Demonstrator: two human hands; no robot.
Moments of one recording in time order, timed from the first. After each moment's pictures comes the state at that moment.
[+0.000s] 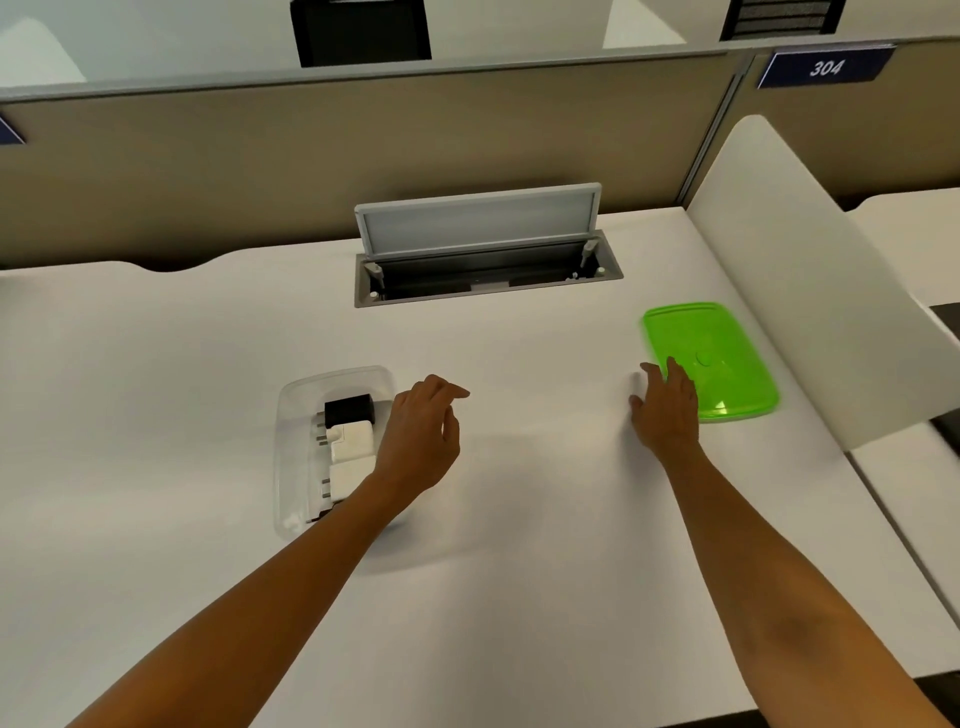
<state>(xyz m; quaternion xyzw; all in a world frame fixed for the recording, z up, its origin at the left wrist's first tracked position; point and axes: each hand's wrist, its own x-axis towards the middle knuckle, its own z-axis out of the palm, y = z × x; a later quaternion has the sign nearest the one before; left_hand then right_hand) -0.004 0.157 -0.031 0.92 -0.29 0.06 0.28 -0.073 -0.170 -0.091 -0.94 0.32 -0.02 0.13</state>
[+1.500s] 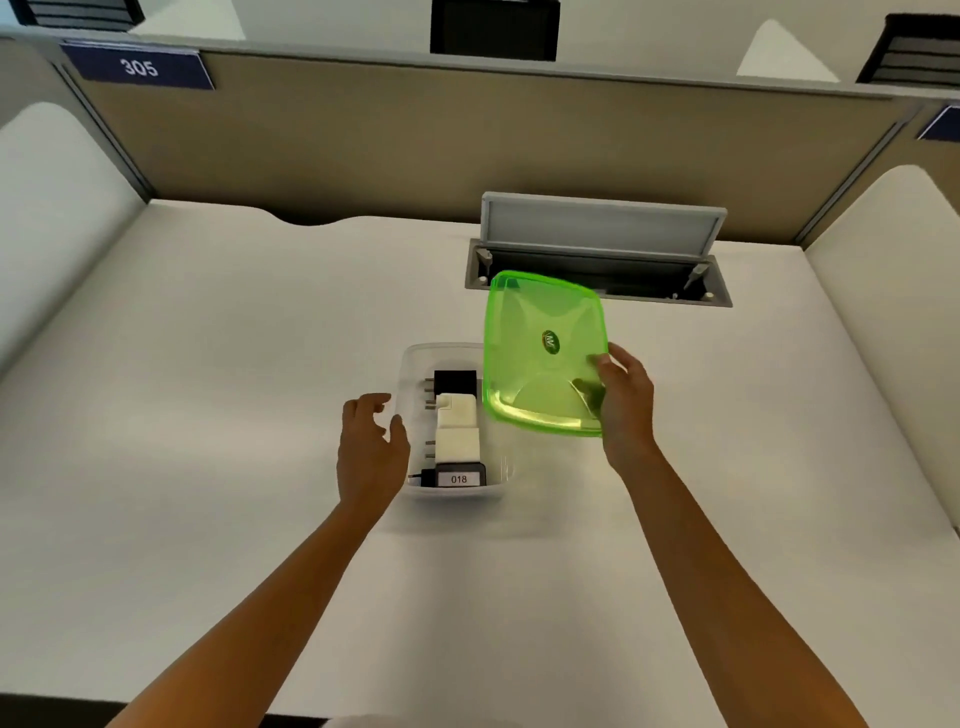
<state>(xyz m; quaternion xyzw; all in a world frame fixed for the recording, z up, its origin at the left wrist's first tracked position) -0.025 0.323 -0.039 0.89 0.10 0.04 0.44 -0.022 0.049 0.001 -0.57 0.32 -0.13 0.74</state>
